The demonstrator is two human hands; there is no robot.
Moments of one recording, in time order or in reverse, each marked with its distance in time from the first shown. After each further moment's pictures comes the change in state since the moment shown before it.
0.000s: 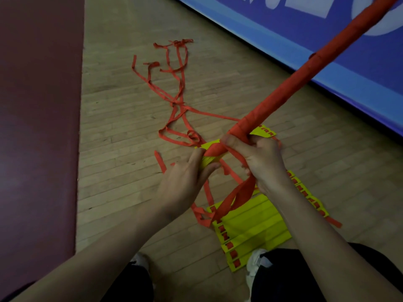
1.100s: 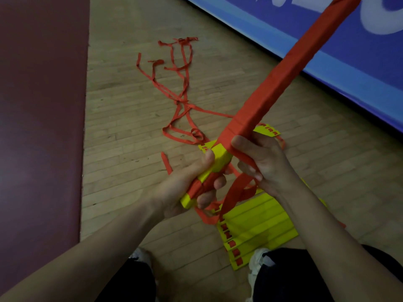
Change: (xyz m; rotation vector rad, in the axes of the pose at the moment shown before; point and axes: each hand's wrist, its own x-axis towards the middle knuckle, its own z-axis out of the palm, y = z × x) left_hand -0.007 0.008 -0.024 -1.490 -0.640 -0.387; right_hand -0.004 -0.004 -0.004 0.325 -0.385 -0.006
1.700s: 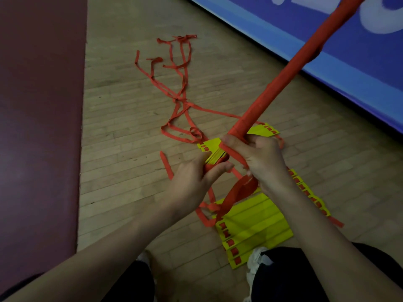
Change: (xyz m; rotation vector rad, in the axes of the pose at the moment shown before) left_hand 0.018 -0.021 -0.005 1.081 0.566 0.256; right_hand 0.003 0.008 0.006 -0.415 0.306 -0.015
